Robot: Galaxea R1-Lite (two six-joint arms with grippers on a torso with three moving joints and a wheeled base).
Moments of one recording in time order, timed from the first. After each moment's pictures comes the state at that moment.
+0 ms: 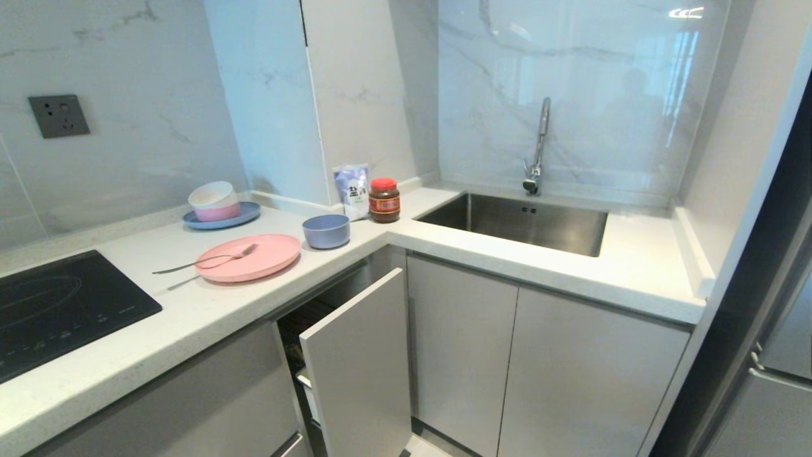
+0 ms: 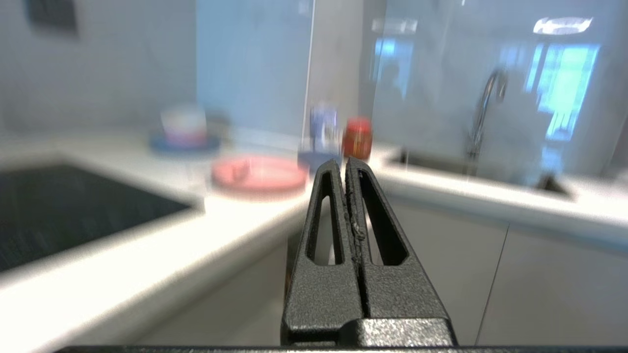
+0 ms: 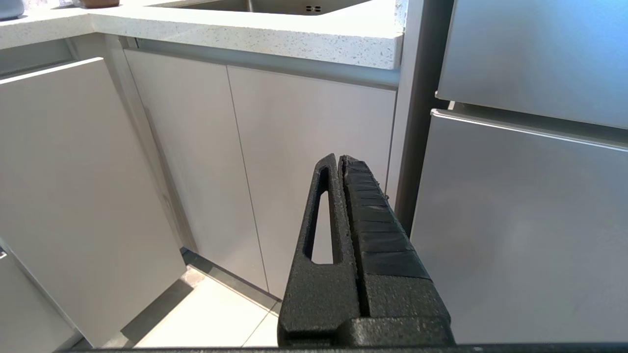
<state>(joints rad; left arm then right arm) 0.00 0.10 -0.49 0.07 -0.01 -0.06 0.01 0.00 0.00 0.00 0.00 0.02</state>
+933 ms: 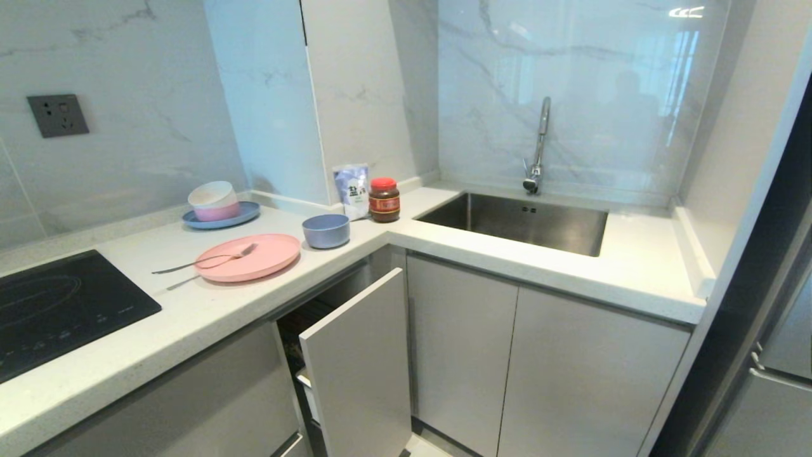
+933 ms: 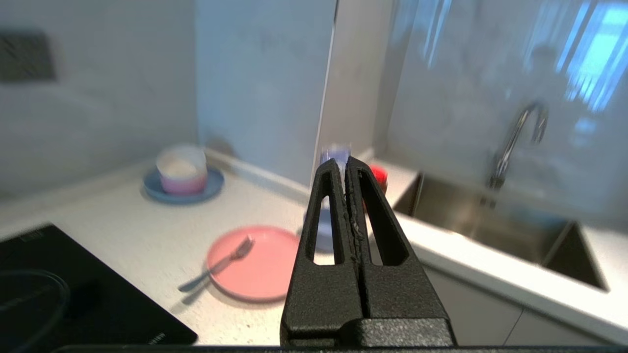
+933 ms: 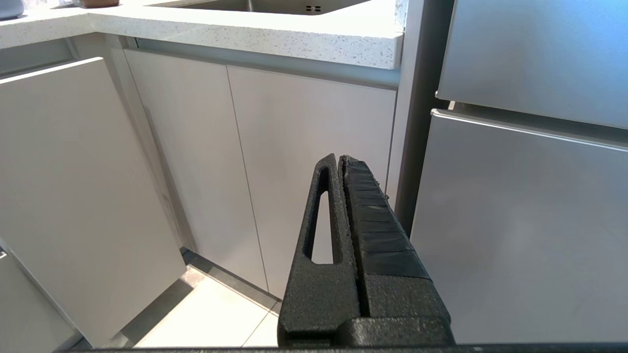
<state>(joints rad) -0.04 1.11 -1.37 0.15 0.04 -0.06 0.01 0.00 0.00 0.00 0.00 0.02</state>
